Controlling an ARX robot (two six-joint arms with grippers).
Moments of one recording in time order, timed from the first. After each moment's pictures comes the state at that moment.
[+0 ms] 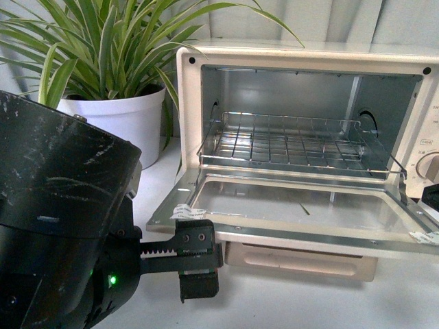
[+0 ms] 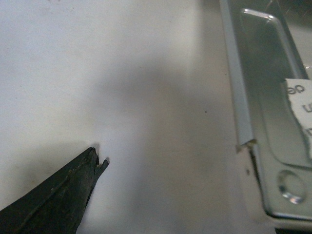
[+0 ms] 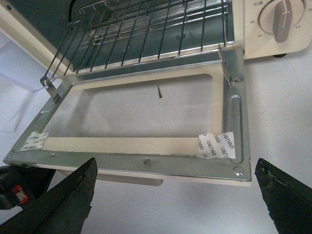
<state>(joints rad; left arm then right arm) -0.56 1.68 0.65 0.43 -0.36 -0.40 0.25 0.95 0.43 0.11 -0.02 0.40</state>
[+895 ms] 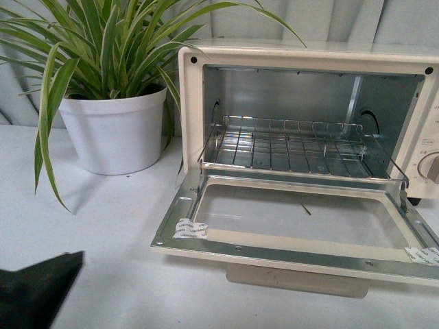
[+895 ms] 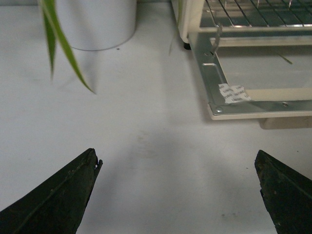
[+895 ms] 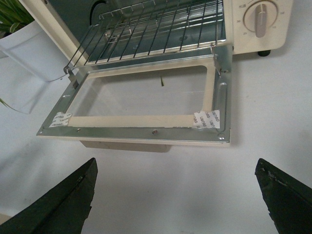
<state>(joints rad) -0.57 0.86 0.27 0.27 -0.37 -0.09 0.28 0.50 0.26 -0.08 0.01 0.35</state>
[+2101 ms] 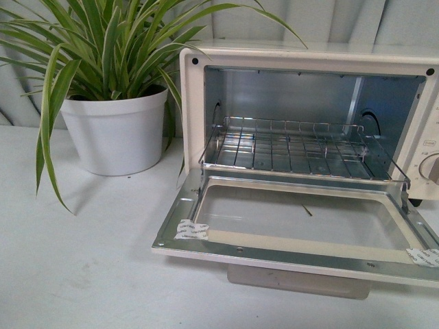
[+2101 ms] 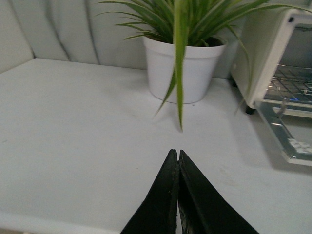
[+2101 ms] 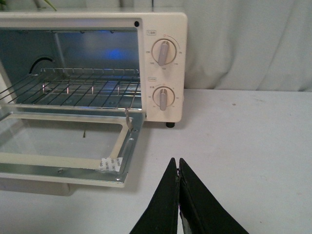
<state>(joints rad) -0.02 0.01 0.01 0.00 -0.02 -0.01 0.00 0.00 0.01 0.00 0.00 0.00</state>
